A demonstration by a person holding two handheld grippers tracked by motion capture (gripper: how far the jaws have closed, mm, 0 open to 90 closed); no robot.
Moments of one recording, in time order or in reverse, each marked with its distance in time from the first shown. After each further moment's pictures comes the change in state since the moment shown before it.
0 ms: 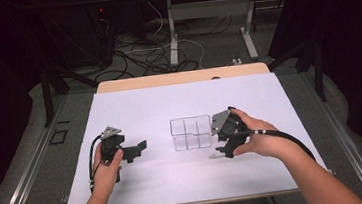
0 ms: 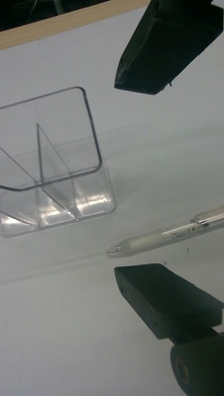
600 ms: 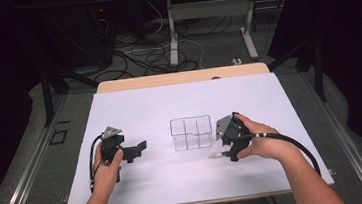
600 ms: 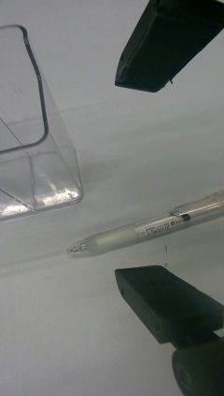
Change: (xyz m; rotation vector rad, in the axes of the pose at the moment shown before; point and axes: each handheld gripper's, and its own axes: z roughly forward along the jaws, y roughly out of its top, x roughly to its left) left arm 0.000 0.000 0.001 0.008 0.009 0.011; right arm 0.001 -0.024 0.024 0.062 0.039 -0.012
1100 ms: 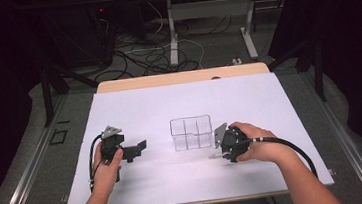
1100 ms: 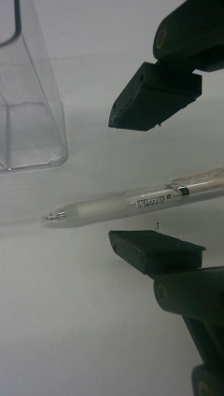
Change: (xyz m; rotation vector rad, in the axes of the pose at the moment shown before) left arm 0.001 0.001 0.001 -0.003 -0.003 -0.006; right arm 0.010 -0.006 0.020 0.065 0.079 -0.081
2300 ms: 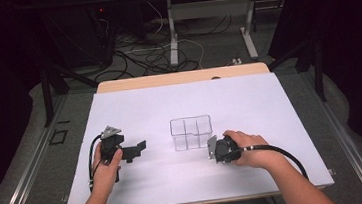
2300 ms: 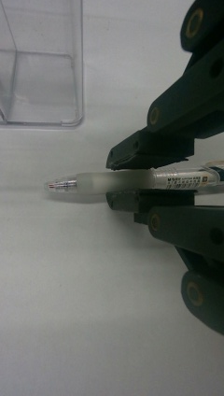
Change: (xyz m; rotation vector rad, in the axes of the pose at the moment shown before) left arm 0.001 -0.001 -0.001 0.002 -0.004 0.002; right arm 0.015 0.011 0.029 0.063 -0.001 -0.124
